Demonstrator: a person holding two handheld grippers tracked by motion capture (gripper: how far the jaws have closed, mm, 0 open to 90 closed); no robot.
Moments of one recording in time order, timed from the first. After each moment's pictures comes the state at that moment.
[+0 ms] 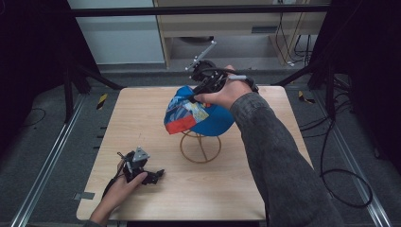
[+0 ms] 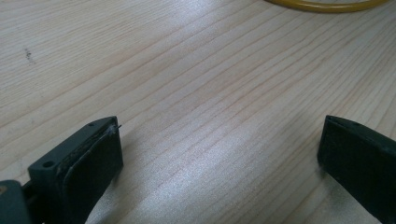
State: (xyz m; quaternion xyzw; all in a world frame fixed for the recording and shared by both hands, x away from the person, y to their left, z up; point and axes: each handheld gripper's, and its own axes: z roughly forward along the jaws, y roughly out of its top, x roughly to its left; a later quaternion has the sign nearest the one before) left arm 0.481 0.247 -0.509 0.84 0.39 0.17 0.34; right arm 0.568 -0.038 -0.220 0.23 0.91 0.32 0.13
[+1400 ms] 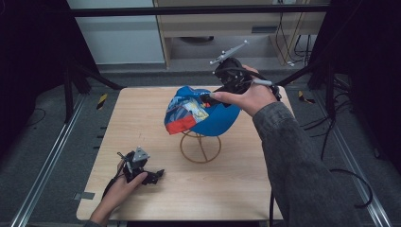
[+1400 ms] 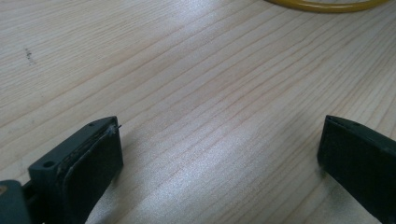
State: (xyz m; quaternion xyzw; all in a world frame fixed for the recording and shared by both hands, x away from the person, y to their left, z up) left arm 0.481 0.247 -0.509 0.84 0.39 0.17 0.34; right arm 0.547 -0.087 -0.211 0.30 0.86 0.38 0.18
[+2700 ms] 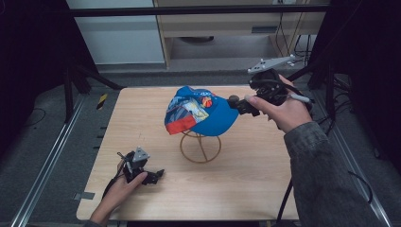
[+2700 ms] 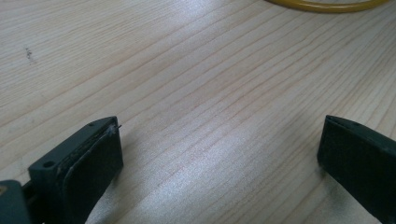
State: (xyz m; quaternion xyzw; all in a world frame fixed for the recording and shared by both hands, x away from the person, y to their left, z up) left arm 0.481 0.247 -0.509 0.84 0.39 0.17 0.34; right arm 0.515 -0.159 -0.222 0.34 0.82 0.42 0.21
